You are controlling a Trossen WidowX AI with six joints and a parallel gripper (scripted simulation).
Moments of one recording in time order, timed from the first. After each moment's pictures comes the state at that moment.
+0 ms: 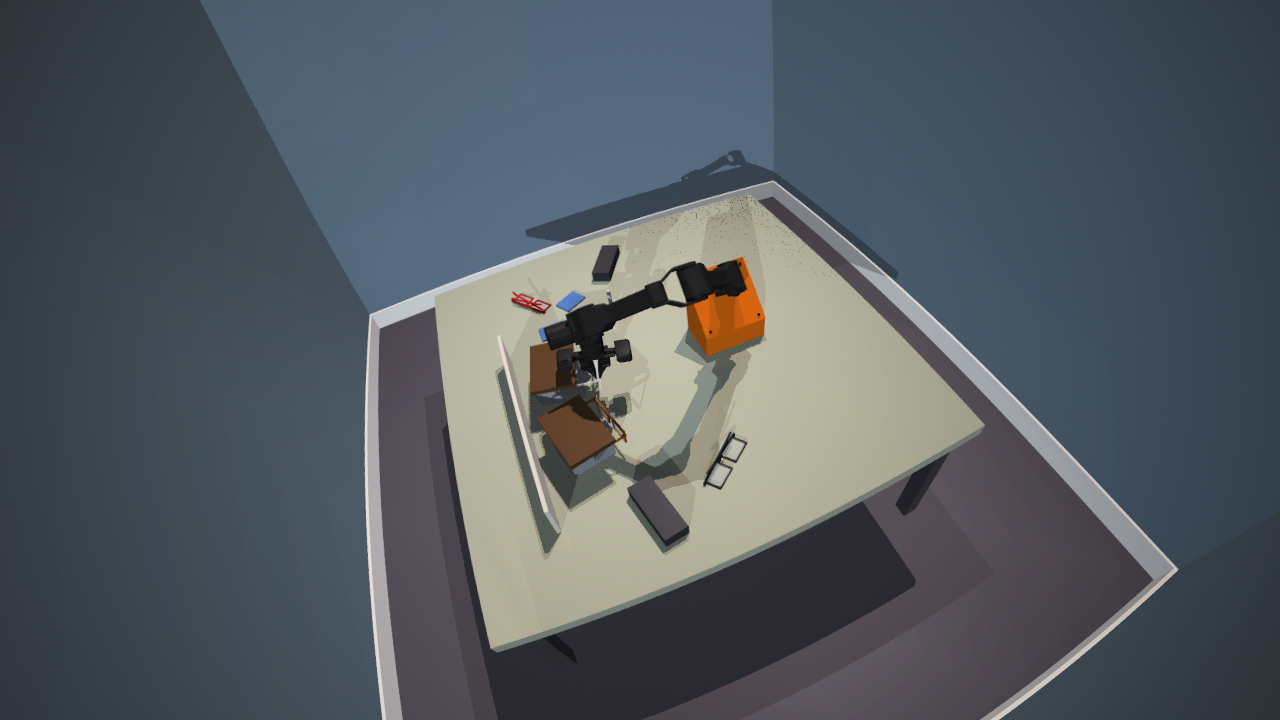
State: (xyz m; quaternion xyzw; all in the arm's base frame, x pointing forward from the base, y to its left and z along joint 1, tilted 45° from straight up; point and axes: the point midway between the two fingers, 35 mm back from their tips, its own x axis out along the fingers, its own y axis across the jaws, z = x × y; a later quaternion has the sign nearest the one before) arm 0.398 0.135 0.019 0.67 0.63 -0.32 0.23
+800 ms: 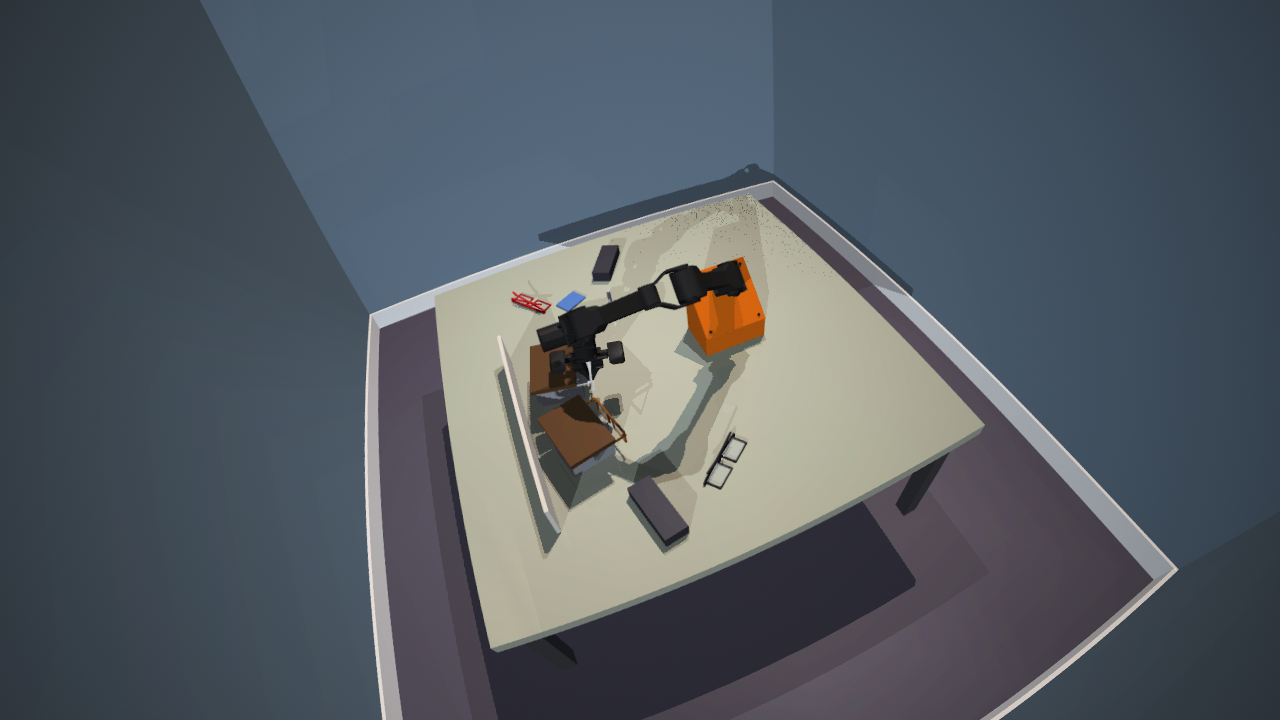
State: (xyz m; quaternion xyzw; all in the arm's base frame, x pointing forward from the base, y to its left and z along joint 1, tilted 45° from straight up) arm 0.416 0.135 0.017 0.67 0.63 -0.32 0.23
